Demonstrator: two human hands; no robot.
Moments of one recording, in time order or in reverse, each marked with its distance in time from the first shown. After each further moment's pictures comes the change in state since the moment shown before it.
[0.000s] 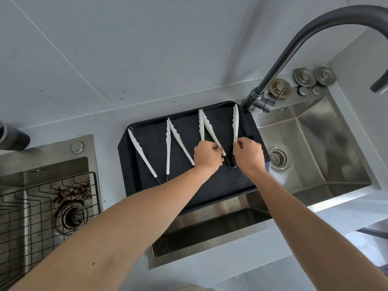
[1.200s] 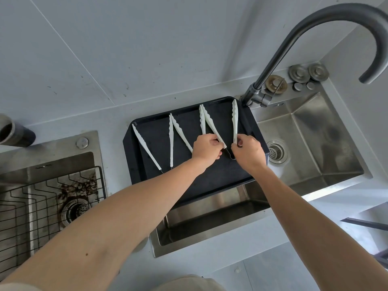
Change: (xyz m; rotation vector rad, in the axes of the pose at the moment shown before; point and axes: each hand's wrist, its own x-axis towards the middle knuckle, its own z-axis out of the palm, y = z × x) left_hand -0.021 0.005 -0.029 -0.038 -0.151 0.109; right_hand -0.025 -0.001 -0.005 -0.065 -0.041 -0.028
